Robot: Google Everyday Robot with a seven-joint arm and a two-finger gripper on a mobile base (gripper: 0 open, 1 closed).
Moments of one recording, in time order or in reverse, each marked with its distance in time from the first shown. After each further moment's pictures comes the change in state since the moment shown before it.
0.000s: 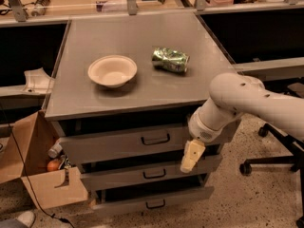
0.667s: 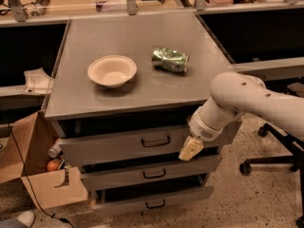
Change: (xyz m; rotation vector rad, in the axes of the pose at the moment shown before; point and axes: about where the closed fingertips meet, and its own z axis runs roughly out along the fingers) arm 0.000 0.000 0.000 -0.001 0.000 0.001
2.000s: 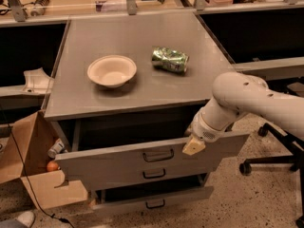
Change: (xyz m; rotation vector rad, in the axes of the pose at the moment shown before) arm 0.000 0.000 -0.006 0.001 -0.001 0.002
